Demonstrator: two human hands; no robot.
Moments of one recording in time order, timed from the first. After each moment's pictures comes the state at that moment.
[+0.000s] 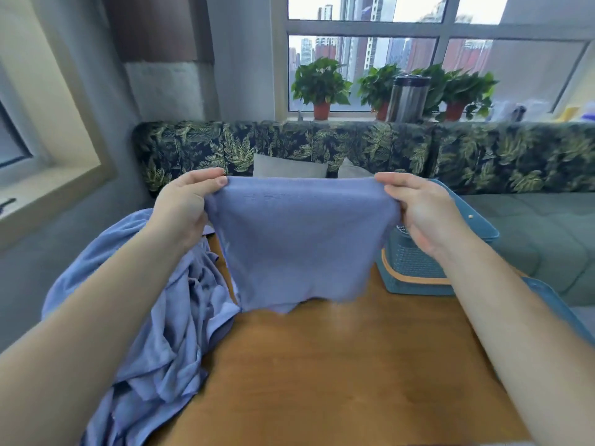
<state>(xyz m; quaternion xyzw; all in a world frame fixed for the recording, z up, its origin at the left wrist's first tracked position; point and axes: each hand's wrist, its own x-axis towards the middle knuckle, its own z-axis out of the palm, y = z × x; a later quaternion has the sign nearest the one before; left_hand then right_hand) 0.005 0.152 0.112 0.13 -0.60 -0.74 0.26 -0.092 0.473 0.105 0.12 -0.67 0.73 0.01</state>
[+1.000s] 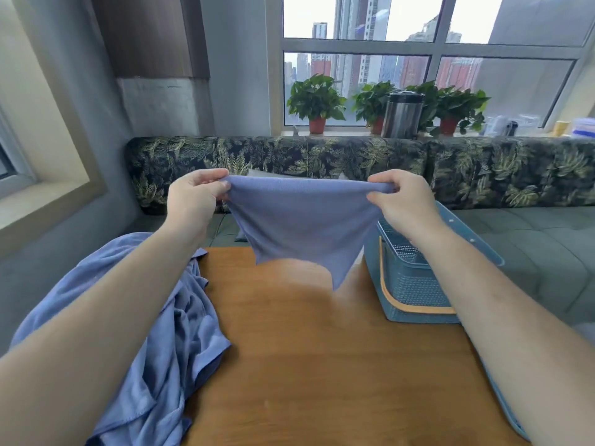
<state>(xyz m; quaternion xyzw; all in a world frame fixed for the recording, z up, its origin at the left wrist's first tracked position) -0.074 0.141 0.124 0.14 -0.69 -0.63 0.33 -0.156 0.453 0.130 0.14 -0.85 0.48 0.18</state>
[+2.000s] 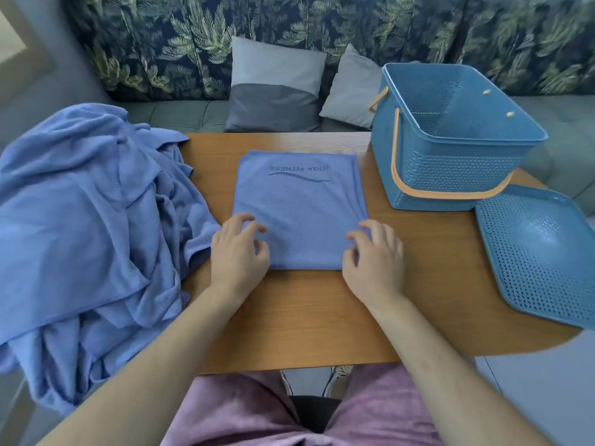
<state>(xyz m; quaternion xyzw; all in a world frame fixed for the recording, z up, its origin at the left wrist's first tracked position) 0.018 0.217 -0.153 0.11 -0.94 -0.21 0.22 -0.035 0.460 -0.157 0.14 -0.95 0.21 0.20</state>
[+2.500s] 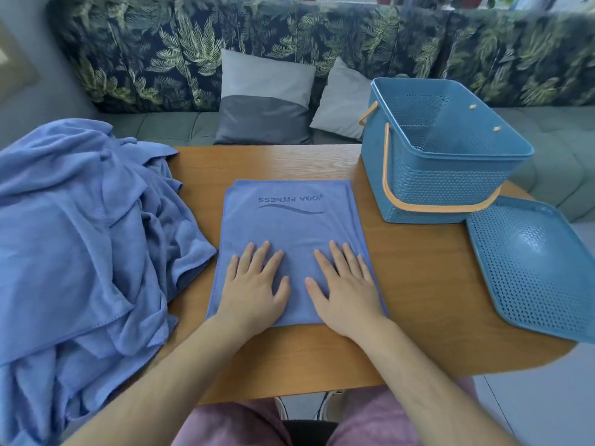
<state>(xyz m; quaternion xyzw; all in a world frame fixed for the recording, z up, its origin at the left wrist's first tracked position) 0.026 0.247 -0.168 0.05 -0.99 -0.14 0.04 -0.017 0.439 -0.155 0.20 -0.98 0.07 -0.07</state>
